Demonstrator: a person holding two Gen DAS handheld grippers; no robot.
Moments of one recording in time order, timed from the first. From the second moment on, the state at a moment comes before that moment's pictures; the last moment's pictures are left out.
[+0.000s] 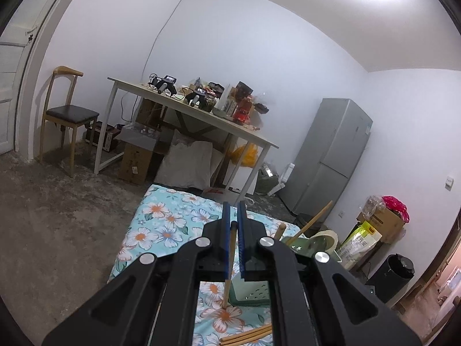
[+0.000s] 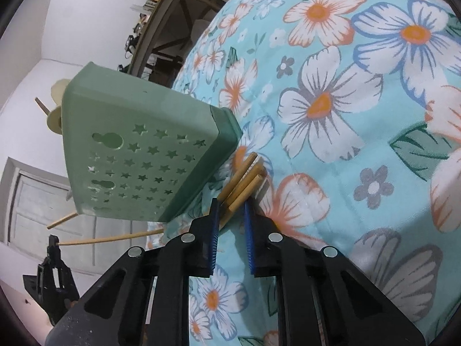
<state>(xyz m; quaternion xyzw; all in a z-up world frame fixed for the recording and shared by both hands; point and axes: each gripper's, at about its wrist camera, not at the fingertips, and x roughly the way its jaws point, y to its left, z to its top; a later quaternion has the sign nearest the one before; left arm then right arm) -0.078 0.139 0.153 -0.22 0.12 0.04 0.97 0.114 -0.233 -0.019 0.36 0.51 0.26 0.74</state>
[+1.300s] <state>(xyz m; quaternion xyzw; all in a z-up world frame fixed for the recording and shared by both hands) -0.068 0.095 0.146 -0.11 0.14 0.04 0.98 0.054 -0.243 0.134 0.09 0.32 0.23 0.91</state>
